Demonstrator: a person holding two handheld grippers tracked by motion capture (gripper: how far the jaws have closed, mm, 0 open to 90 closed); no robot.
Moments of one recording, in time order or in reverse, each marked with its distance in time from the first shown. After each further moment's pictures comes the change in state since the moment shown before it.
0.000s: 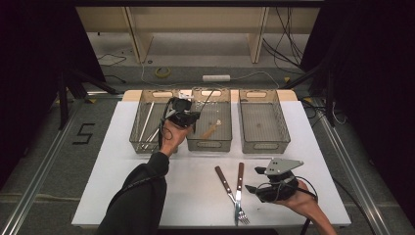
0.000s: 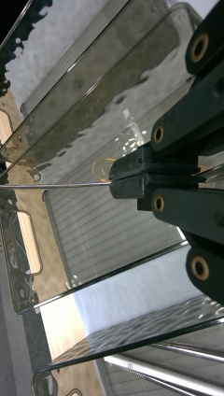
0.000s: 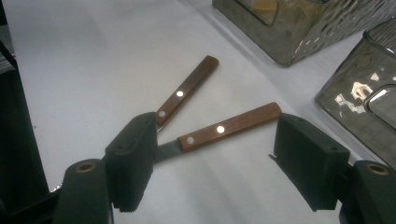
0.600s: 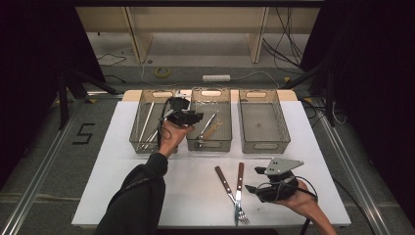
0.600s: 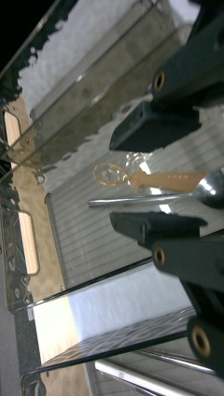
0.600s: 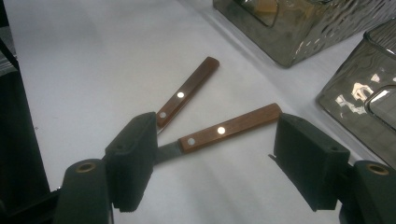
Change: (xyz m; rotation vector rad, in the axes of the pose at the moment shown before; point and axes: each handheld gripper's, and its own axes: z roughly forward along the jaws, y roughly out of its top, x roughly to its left) left arm 0.002 0.000 -0.011 -0.011 -0.047 -0.073; right arm 0.000 0.000 0.000 -0.002 0.003 0.004
